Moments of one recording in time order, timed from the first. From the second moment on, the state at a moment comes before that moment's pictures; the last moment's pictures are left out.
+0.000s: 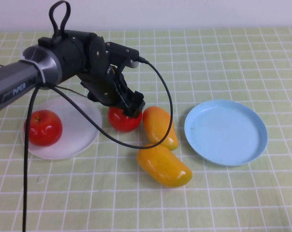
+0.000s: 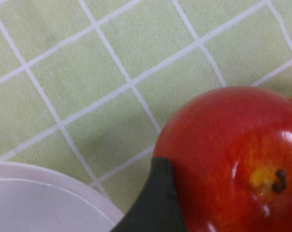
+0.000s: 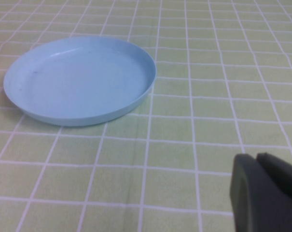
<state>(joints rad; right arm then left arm) 0.06 -0.01 0.03 0.15 0.36 -0.13 -0.46 2.02 -1.63 -0.10 0.81 0.20</state>
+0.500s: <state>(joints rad) 0.06 -0.01 0.03 0.15 0.36 -0.13 -0.46 1.96 -1.82 0.06 1.11 0.16</state>
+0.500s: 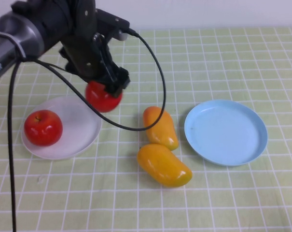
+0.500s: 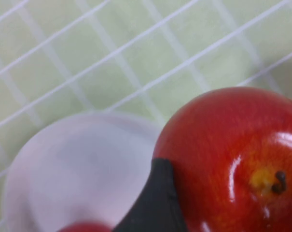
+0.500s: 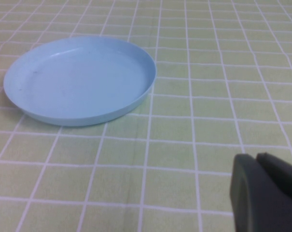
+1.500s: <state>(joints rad) 0.06 -0.01 0.03 0.15 0.36 -0.13 -0.42 1.93 -1.62 0.21 1.08 0.01</state>
